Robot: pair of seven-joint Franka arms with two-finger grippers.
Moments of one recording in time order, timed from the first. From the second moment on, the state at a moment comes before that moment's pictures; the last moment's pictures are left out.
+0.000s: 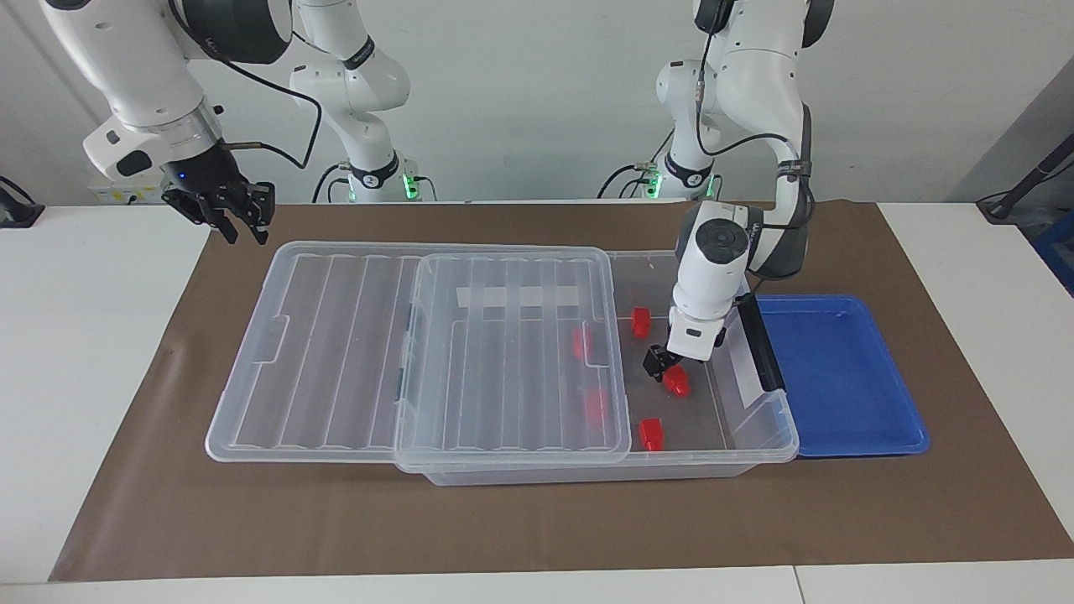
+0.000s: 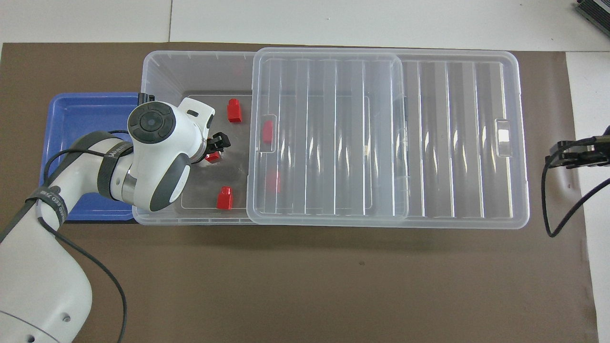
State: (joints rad) left arm -0.24 0.32 -0.11 -1.90 0.13 2.27 -0.76; right arm 0.08 -0.04 -0.13 -1.65 -0.02 1.63 -0.01
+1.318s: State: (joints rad) left arm -0.11 0.09 -0.09 -1.58 0.12 1.71 -0.53; right arm -0.03 0.23 -0.13 -1.72 0.04 2.21 -0.24
